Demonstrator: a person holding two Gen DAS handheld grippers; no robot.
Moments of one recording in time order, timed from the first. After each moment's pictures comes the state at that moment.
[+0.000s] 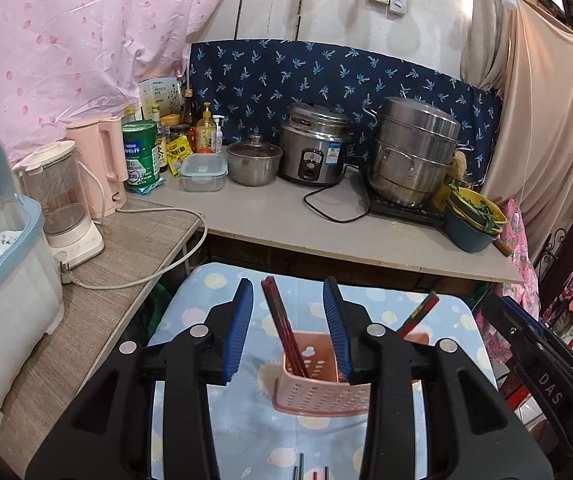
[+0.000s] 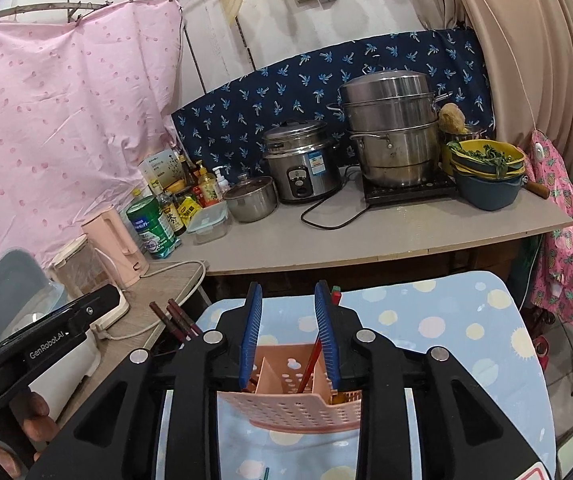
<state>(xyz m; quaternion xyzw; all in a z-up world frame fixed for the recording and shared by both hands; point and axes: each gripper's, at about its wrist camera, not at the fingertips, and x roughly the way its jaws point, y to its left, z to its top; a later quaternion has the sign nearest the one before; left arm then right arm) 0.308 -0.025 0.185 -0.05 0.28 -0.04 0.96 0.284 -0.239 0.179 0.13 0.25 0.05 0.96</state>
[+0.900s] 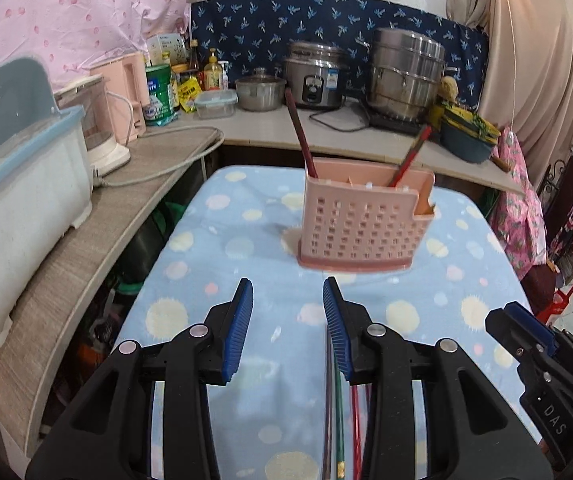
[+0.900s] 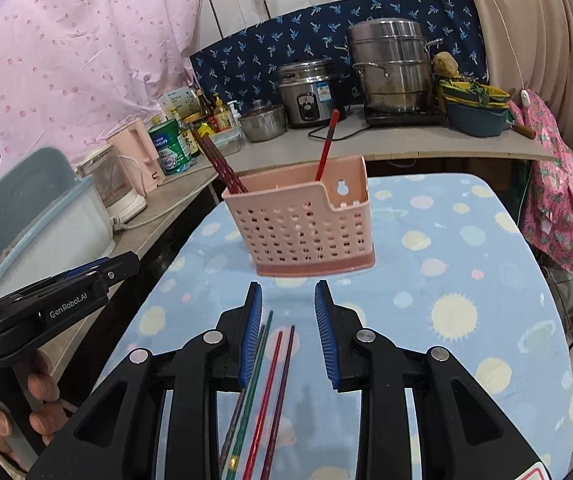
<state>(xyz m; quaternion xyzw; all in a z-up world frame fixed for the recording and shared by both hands) 0.175 -0.012 0.086 -0.01 0.35 -0.04 0.93 0.126 -0.211 0.083 0.11 0.33 0.07 0.94</state>
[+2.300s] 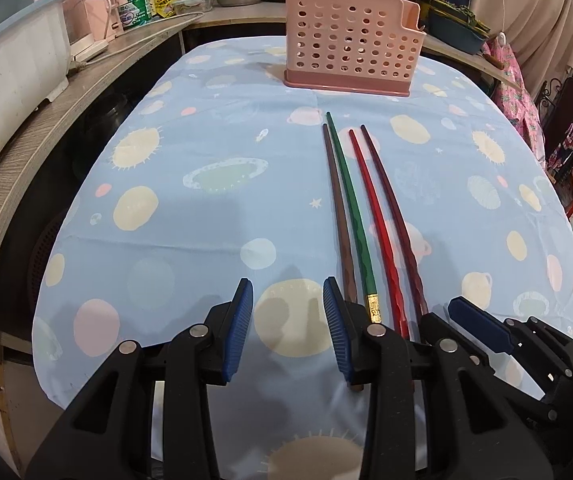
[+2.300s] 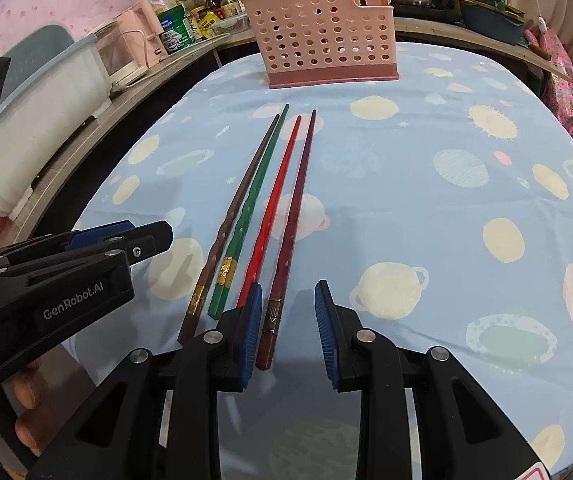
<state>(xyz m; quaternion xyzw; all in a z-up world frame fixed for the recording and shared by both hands) 0.101 -0.015 -0.041 0.02 0.48 -0.07 0.87 0.049 -0.160 -0.050 0.07 0.46 0.09 0.88</state>
